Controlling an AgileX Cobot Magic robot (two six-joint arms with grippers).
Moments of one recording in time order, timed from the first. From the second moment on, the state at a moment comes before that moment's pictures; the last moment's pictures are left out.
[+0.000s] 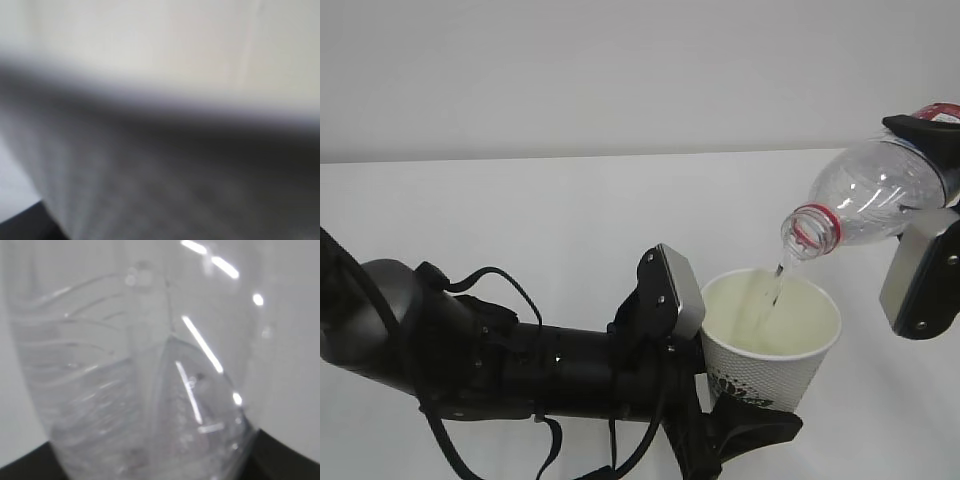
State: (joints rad) left arm -0.80 2.09 -0.85 0.82 -0.98 -0.49; right arm 0.20 1.25 -0.33 -0.18 -0.79 -1.42
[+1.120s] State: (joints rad) left arm -0.80 2.09 -0.85 0.82 -0.98 -0.49; right arm 0.20 1.25 -0.34 -0.18 -0.80 -1.45
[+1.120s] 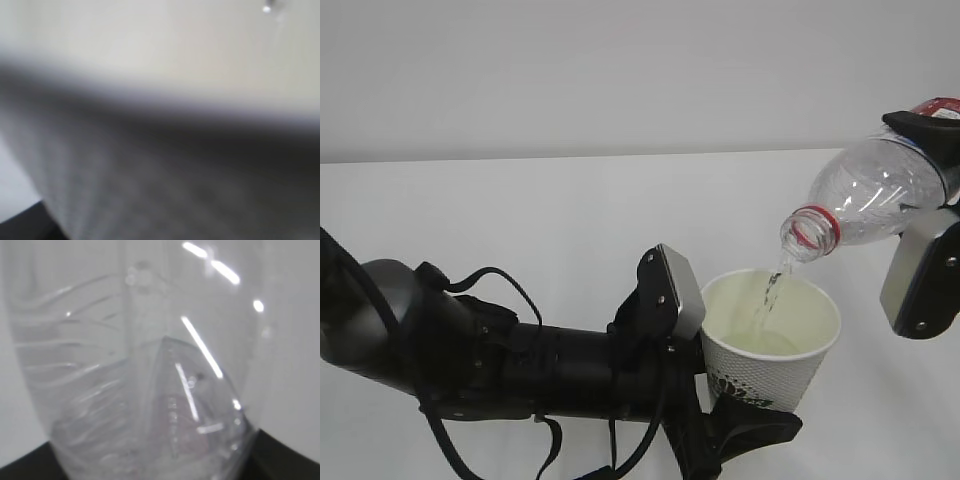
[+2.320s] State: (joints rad) left arm -0.80 2.09 -0.85 0.82 -0.98 -0.49; right arm 0.20 1.25 -0.34 -0.18 -0.80 -1.48
